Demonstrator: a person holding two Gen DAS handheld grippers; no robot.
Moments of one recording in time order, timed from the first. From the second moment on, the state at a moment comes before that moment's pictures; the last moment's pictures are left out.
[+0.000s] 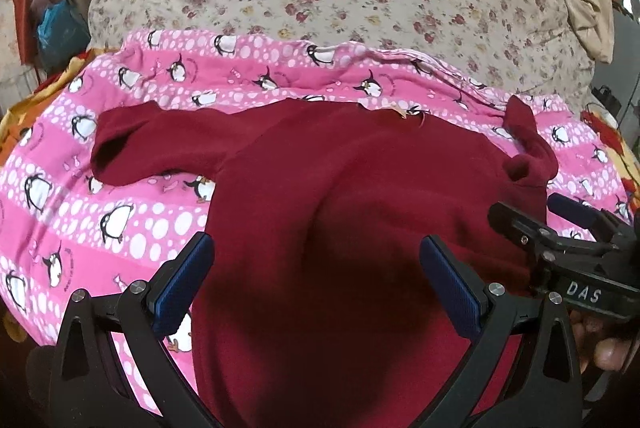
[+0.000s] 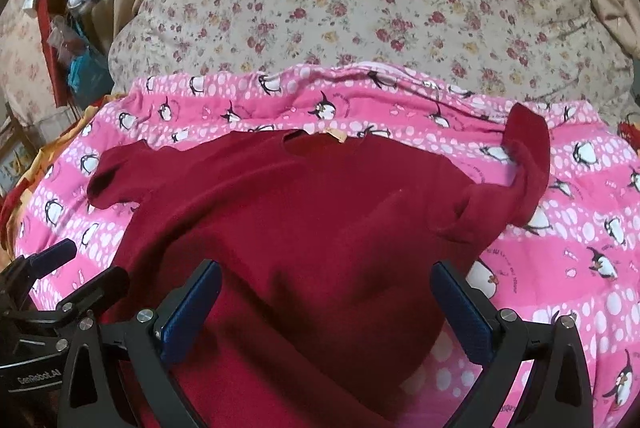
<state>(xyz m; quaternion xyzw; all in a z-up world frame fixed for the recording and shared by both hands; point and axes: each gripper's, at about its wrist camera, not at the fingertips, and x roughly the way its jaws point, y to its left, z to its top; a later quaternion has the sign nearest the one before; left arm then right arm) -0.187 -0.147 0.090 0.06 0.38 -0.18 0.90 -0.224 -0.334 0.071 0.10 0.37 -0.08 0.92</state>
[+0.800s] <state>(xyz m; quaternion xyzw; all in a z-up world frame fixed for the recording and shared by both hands) -0.199 -0.142 0.090 0.05 0.37 -0.20 0.90 -0.234 -0.391 0.116 0.12 0.41 -0.05 0.90</state>
